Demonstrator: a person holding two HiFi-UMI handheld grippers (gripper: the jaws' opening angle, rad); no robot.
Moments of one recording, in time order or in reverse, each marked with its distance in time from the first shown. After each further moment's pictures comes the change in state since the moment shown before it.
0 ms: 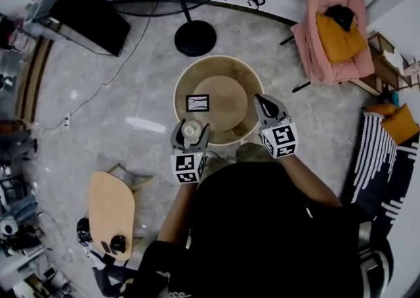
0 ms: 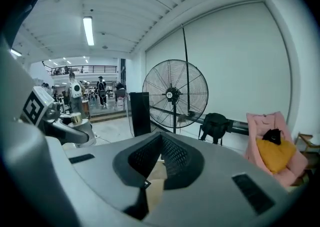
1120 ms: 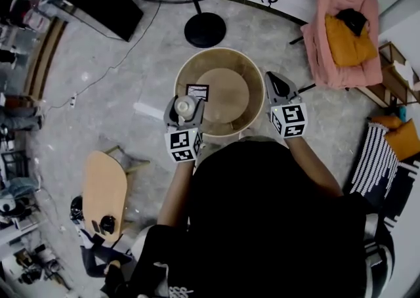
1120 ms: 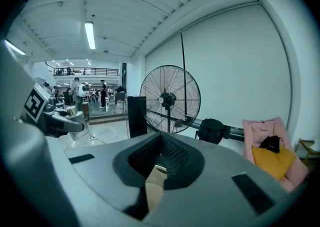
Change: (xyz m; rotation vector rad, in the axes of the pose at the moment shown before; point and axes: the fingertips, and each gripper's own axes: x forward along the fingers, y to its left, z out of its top) left arm 0.032 -0.025 0.048 0.010 -0.105 0.163; right arm -0.008 -0.097 0.015 -0.019 -0.049 0.000
